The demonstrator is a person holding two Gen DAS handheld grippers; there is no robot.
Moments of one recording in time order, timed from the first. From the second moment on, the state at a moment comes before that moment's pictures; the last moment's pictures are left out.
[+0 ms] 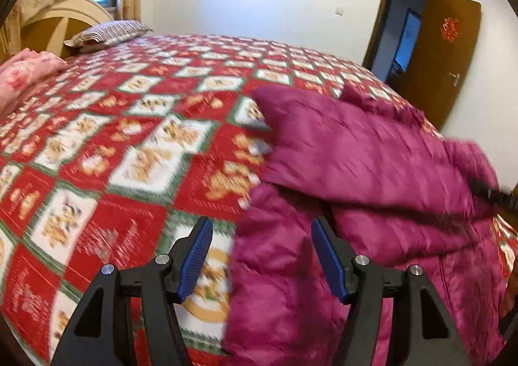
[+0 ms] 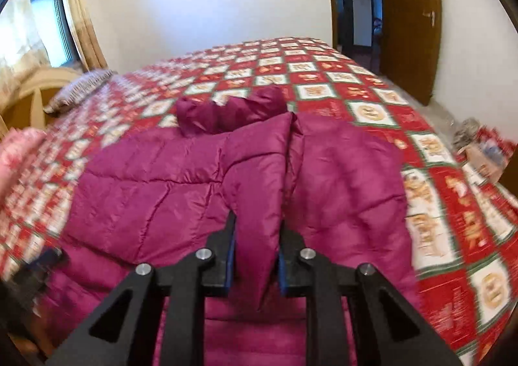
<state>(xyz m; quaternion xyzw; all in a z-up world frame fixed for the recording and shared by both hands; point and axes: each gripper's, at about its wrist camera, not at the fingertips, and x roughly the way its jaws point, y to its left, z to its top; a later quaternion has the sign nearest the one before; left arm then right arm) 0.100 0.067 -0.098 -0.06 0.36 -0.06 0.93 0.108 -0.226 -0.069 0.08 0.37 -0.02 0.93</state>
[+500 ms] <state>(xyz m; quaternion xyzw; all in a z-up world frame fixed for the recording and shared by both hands) 0.190 0.000 -0.040 0.00 0.32 -0.07 0.95 0.106 -0.227 -0.040 0.07 0.31 -0.03 0.95</state>
